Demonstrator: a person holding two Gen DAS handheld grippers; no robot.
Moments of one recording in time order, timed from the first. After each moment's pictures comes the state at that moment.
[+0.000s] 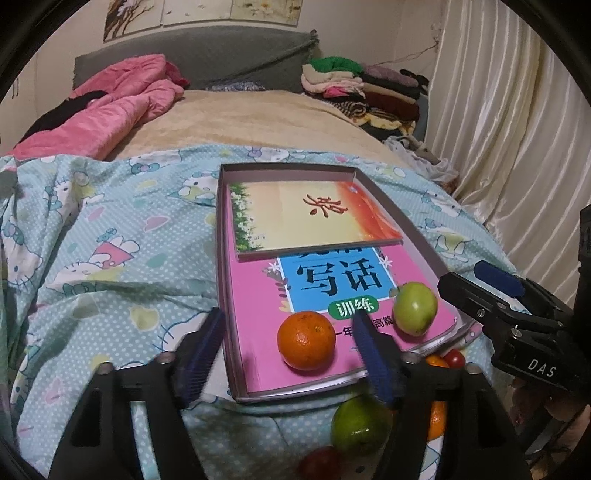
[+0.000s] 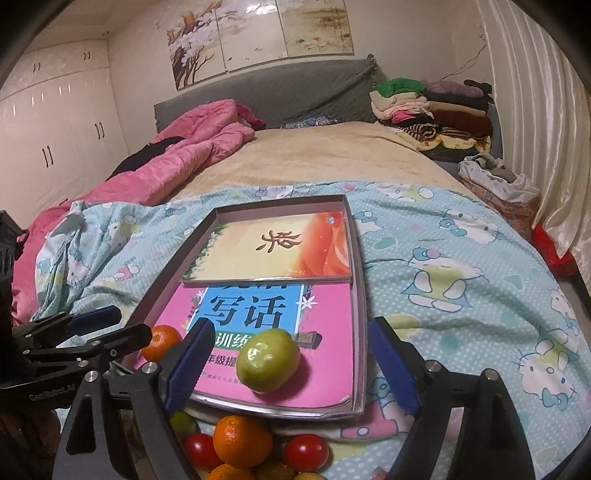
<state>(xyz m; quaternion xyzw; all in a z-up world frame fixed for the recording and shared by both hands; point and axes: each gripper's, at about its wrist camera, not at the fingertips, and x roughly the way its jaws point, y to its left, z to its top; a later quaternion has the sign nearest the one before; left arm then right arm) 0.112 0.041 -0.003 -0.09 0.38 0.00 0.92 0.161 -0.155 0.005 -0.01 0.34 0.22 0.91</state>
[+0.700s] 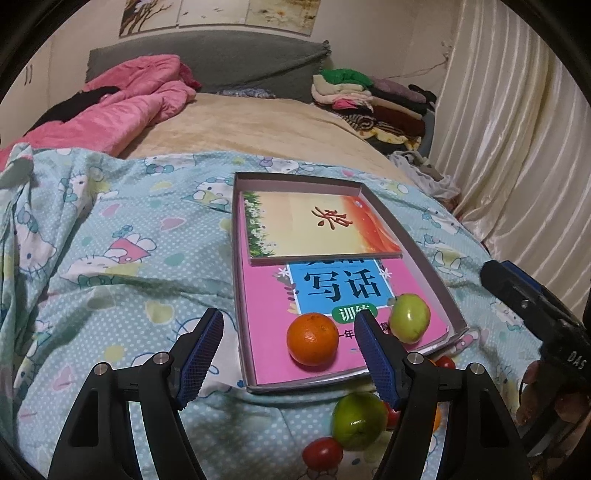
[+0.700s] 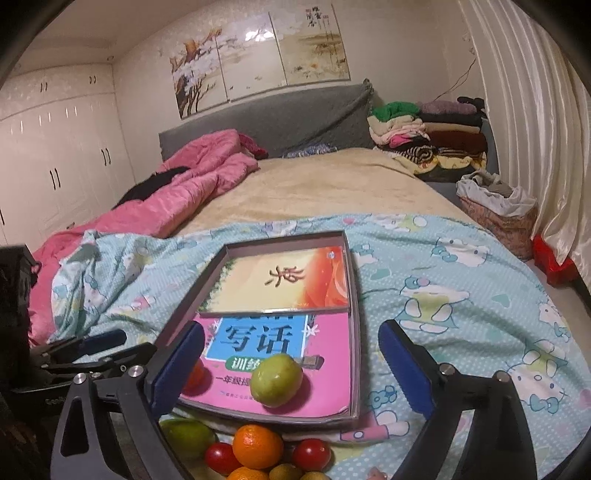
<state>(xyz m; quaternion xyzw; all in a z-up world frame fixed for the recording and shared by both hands) 0.096 0.055 0.008 -0.12 0.37 0.02 0.92 0.140 -0.169 0.037 0.02 0.28 0.23 0.93</state>
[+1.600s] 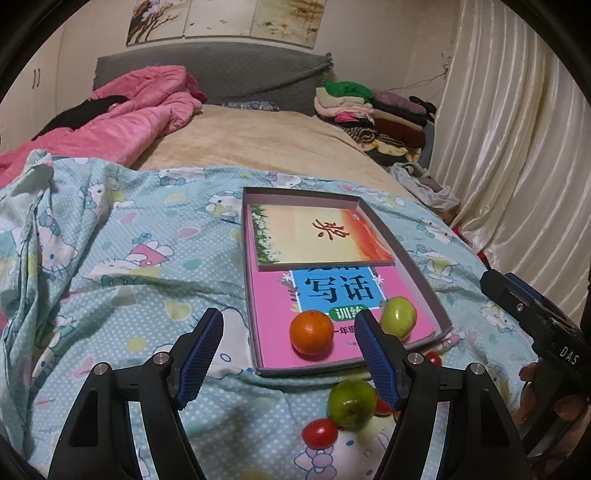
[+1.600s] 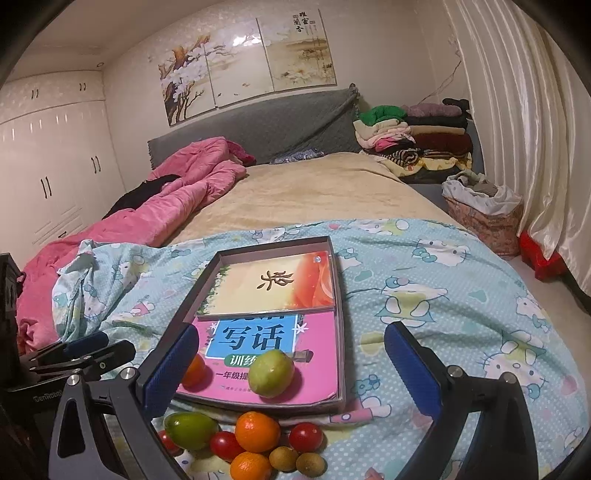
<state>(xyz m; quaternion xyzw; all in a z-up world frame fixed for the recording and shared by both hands) 0.065 0.054 0.030 -0.12 0.35 0.02 0.93 0.121 -0.179 0.051 0.03 0.28 0.20 0.94</state>
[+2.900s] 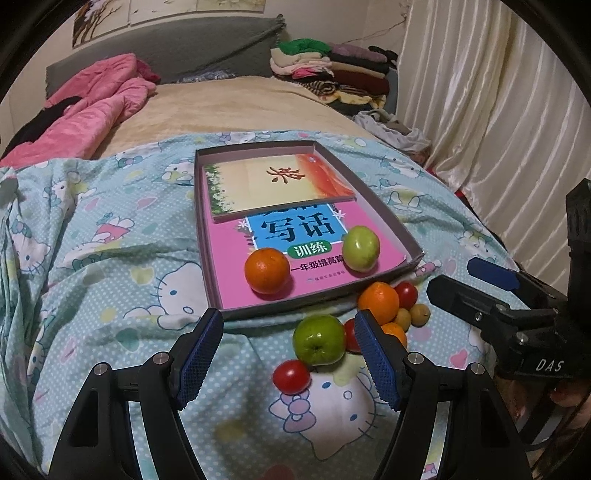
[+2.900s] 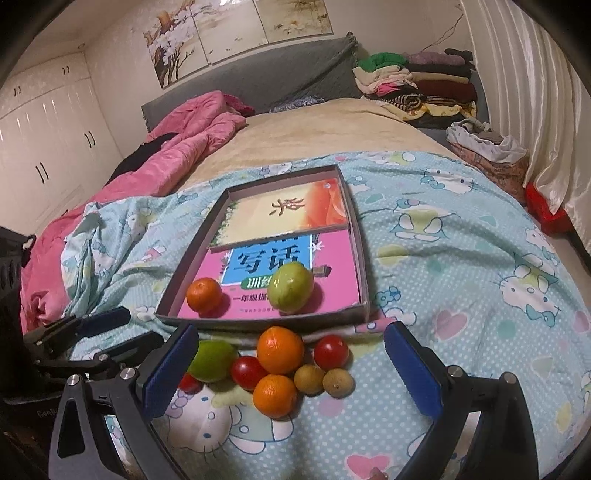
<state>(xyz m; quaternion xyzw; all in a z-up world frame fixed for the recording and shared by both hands) 0.052 0.018 0.018 -0.06 0.42 -0.05 0.90 0.093 -0.172 0.020 0.03 0.39 0.21 0.90</state>
